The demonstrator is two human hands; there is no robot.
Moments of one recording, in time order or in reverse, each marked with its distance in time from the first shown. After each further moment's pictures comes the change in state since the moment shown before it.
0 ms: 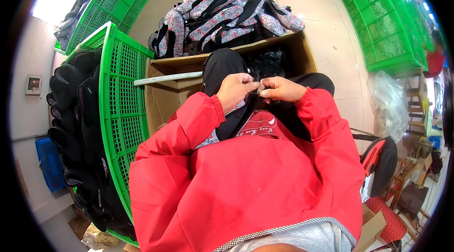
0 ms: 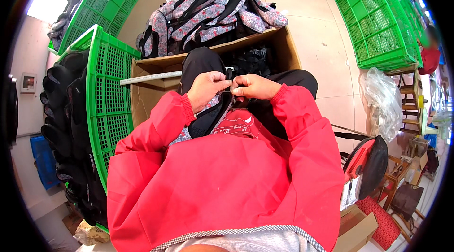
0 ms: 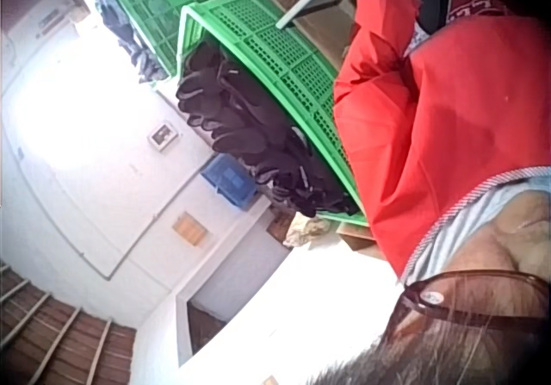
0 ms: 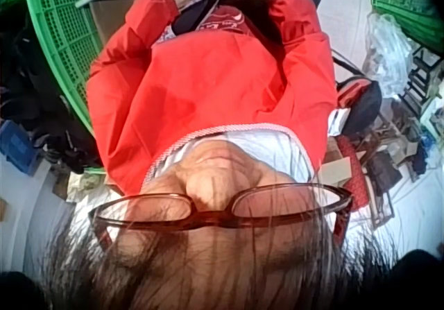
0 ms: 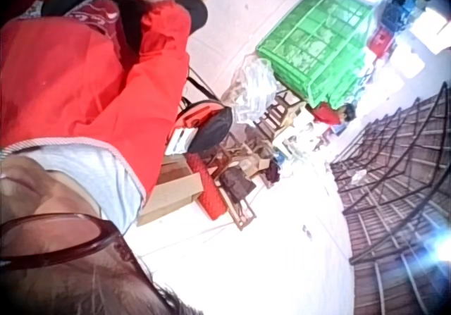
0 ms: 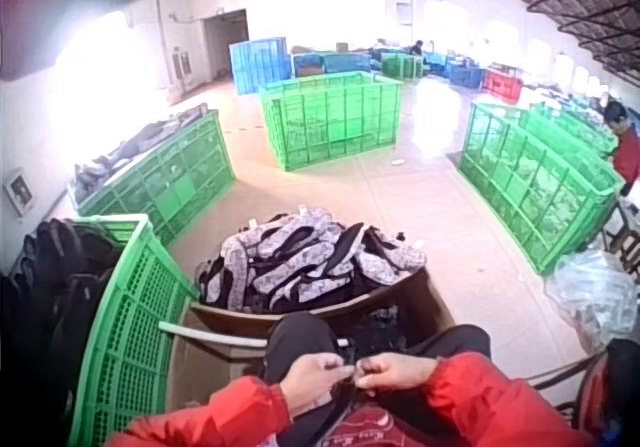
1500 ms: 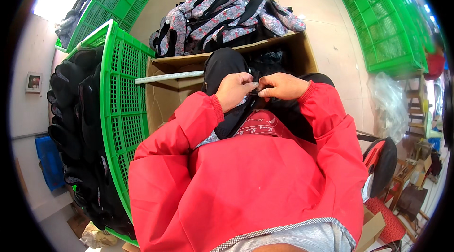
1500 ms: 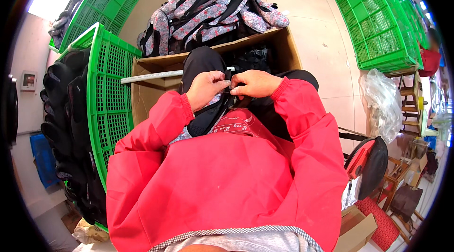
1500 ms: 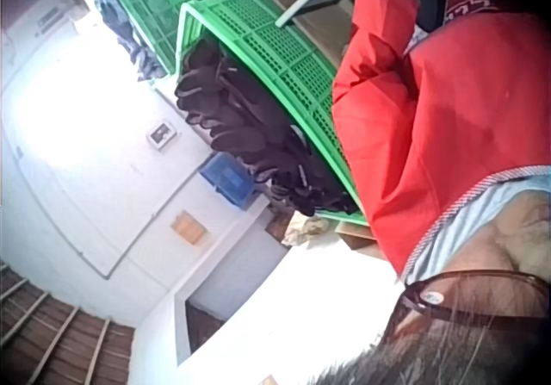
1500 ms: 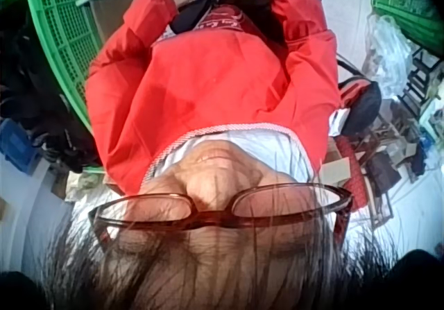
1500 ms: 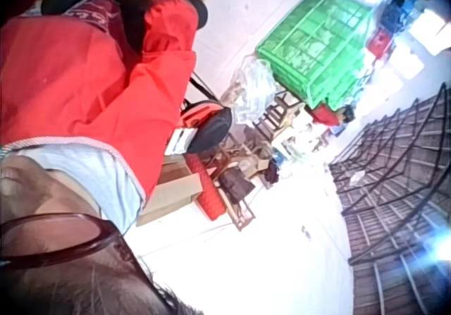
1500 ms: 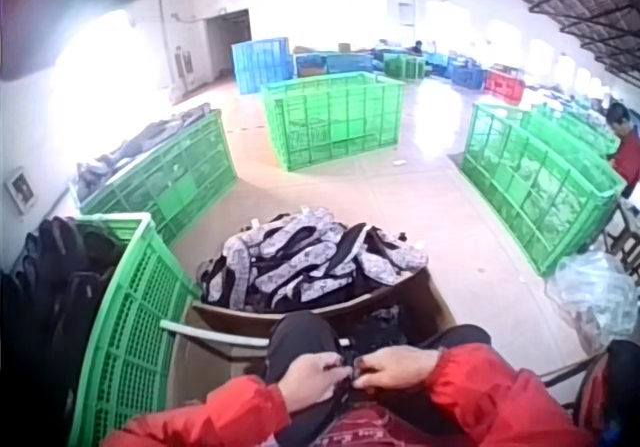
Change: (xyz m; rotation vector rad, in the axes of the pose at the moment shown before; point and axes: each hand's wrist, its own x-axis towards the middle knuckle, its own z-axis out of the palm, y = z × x) left_hand -0.016 0.019 -0.003 0.164 0.021 0.096; right_hand -0.001 -0.039 0.004 -0.586 0.065 -0.011
